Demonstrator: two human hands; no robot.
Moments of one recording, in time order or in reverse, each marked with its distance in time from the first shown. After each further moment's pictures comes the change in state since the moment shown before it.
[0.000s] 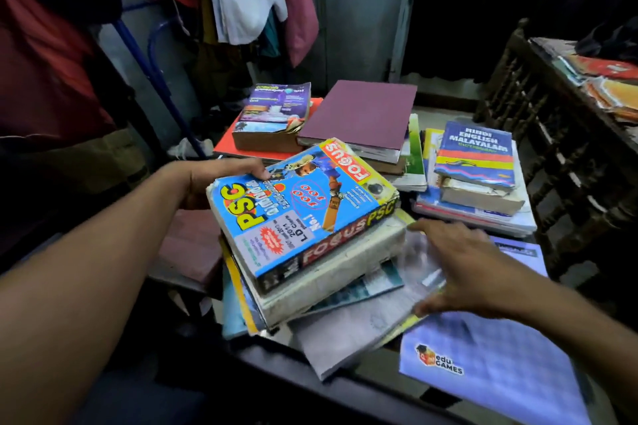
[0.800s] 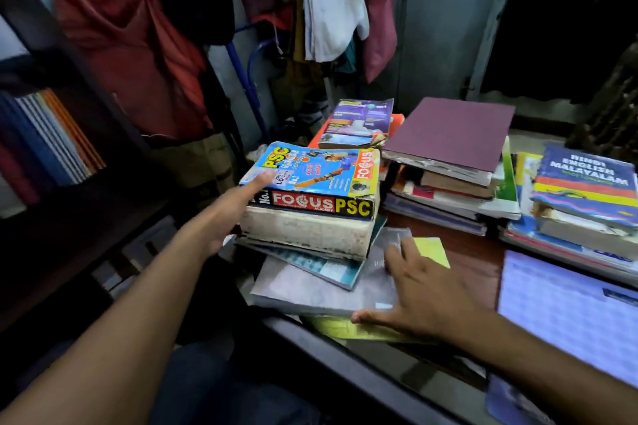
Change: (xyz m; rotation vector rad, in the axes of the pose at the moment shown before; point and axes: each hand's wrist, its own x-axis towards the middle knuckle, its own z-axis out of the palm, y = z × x) left_hand -0.053 -0.093 -0.021 -0.313 0.591 0.278; right_hand 0.066 -0.140 0.023 -0.001 -0.020 -0.080
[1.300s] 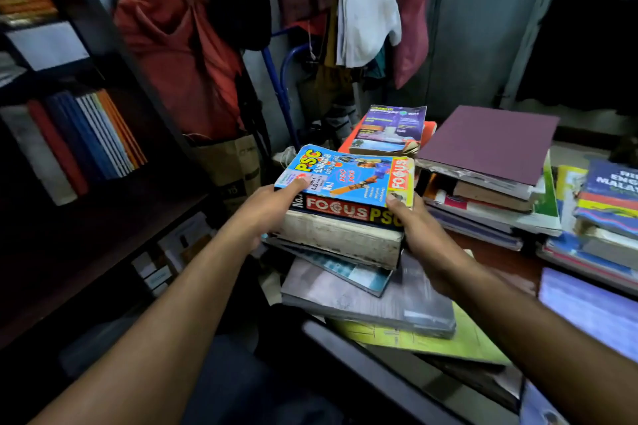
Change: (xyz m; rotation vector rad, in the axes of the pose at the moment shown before) left_hand -0.005 0.007 0.000 0.228 0.222 -0.001; right_hand 0.077 -0.026 -0.024 1.414 0.143 0.161
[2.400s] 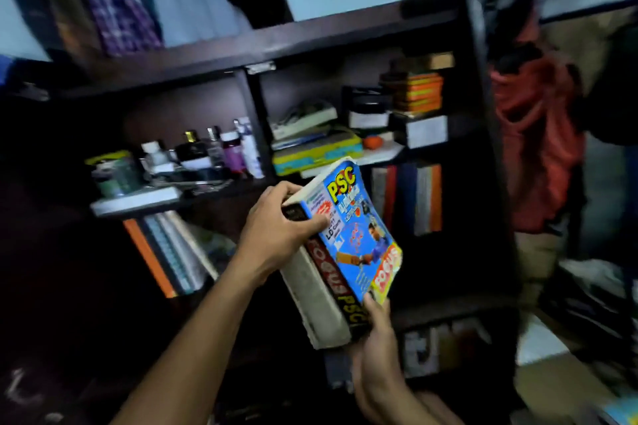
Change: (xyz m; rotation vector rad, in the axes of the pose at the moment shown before) left_hand -0.189 -0.062 -0.338 0.255 1.022 0.184; right_hand -0.099 -0.020 0.441 0.811 -0.664 0.205
